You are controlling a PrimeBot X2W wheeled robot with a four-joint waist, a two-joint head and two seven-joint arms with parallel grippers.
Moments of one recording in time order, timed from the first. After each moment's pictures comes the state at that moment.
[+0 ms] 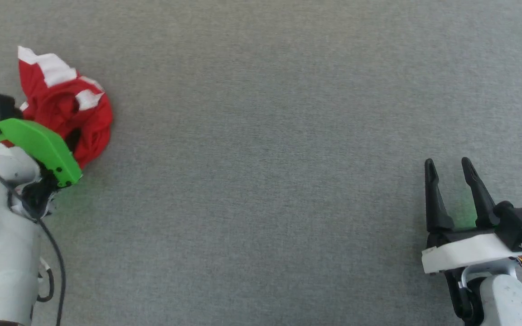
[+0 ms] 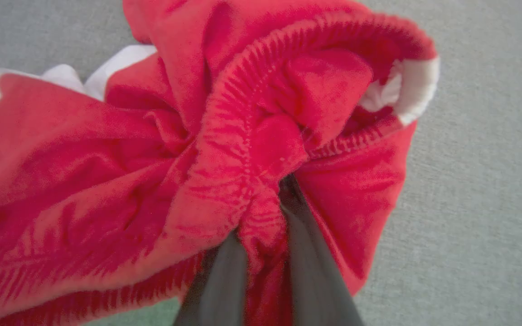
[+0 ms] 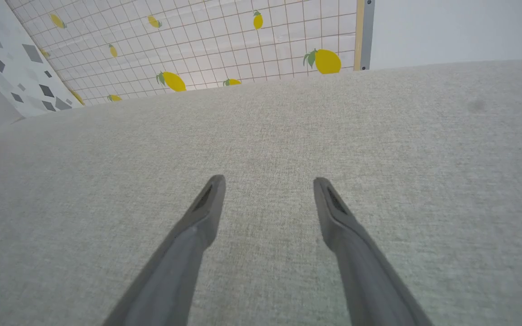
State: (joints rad) left arm -0.68 0.42 -0.08 0.67 -0.65 -0.13 0.42; right arm -0.12 -0.05 -0.05 0.13 0.16 0.13 -0.25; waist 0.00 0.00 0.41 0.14
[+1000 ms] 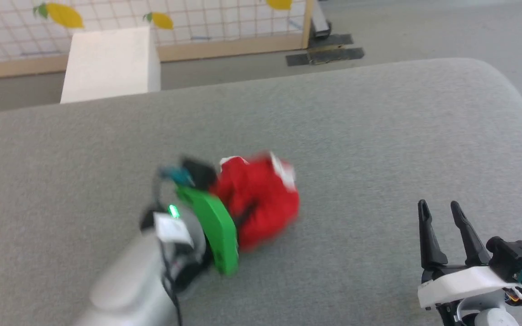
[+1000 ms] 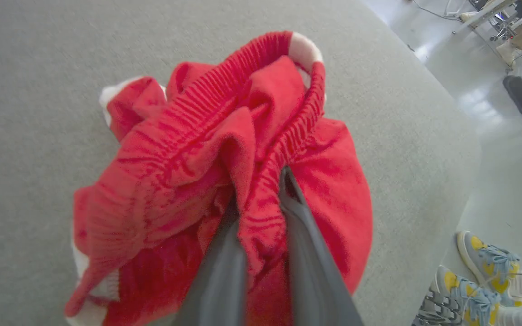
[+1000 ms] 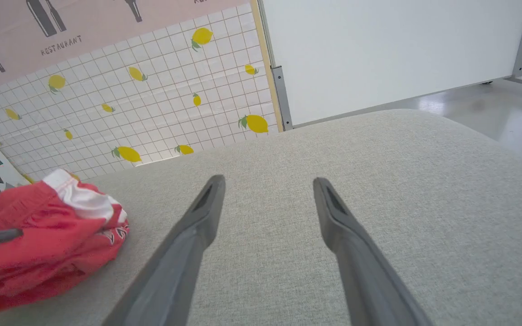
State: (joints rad) left arm -0.51 0.30 -0.66 0.35 -0.84 -0.13 0.30; right arm -0.03 -0.05 -0.03 0.20 0.27 0.13 -0.26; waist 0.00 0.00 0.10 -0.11
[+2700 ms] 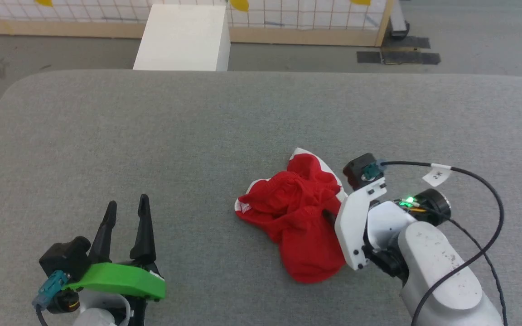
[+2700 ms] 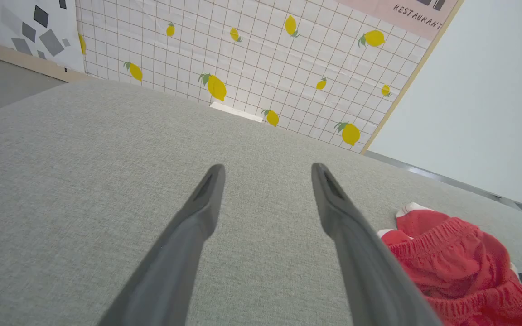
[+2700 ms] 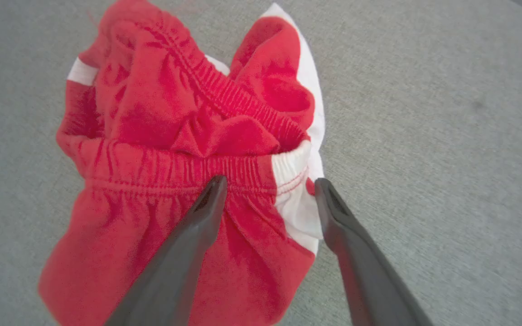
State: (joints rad) left arm -0.04 0.19 -0.13 0.10 -0.53 0.04 -0.26; right arm -0.44 -0.05 0.30 0.41 0.13 0.13 0.61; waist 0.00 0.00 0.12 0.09
